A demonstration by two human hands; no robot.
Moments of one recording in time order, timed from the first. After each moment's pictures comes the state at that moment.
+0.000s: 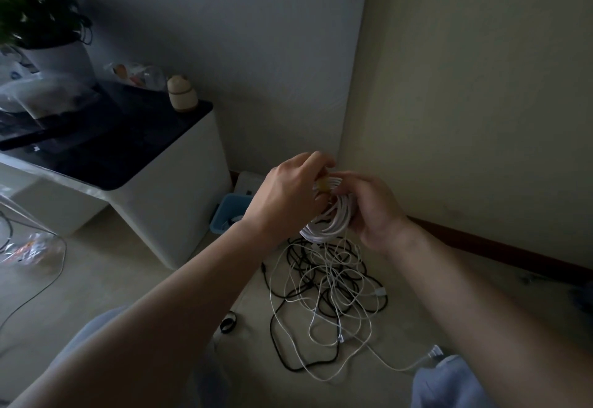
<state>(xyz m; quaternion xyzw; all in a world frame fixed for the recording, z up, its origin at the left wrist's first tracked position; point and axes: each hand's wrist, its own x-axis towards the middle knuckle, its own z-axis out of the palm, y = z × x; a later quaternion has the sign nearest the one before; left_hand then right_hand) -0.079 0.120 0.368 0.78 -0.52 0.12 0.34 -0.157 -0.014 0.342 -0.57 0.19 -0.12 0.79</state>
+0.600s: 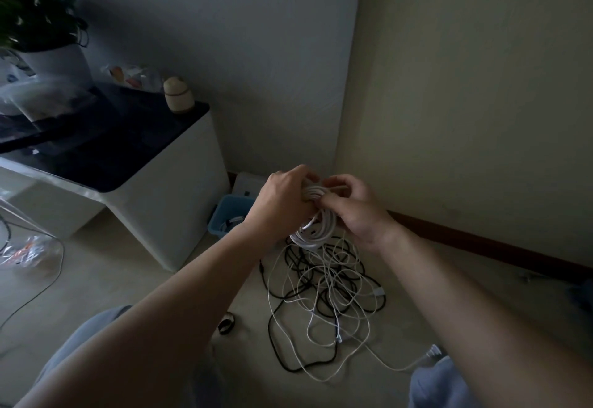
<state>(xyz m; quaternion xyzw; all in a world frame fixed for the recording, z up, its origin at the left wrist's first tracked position) -0.063 0.107 0.337 0.85 -0.41 0.00 0.34 -0.154 -0.020 0.319 -0.65 0.24 -0.12 0.71</state>
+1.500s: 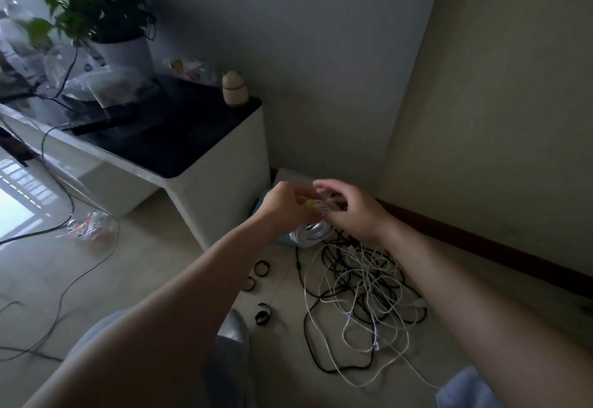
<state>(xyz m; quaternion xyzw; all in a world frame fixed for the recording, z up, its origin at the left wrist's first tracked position) -0.009 0.183 0.315 0.87 -0.23 -0.19 0.40 -0.090 0.025 0.296 -0.87 0.05 -0.05 0.50</state>
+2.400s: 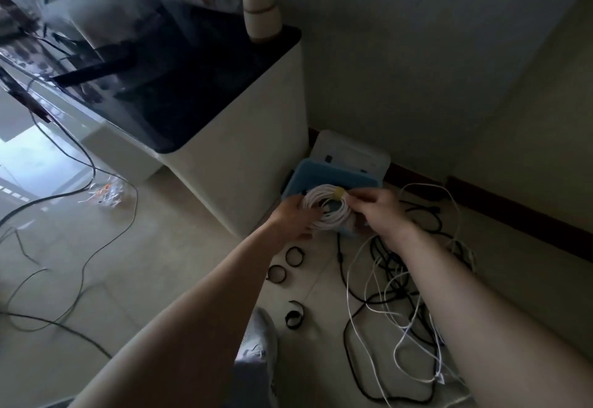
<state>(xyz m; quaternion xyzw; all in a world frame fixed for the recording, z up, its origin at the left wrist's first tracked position) 0.108 0.204 0.138 0.79 0.01 -0.35 0.49 0.052 0.022 0.111 -0.68 0.27 0.03 0.68</state>
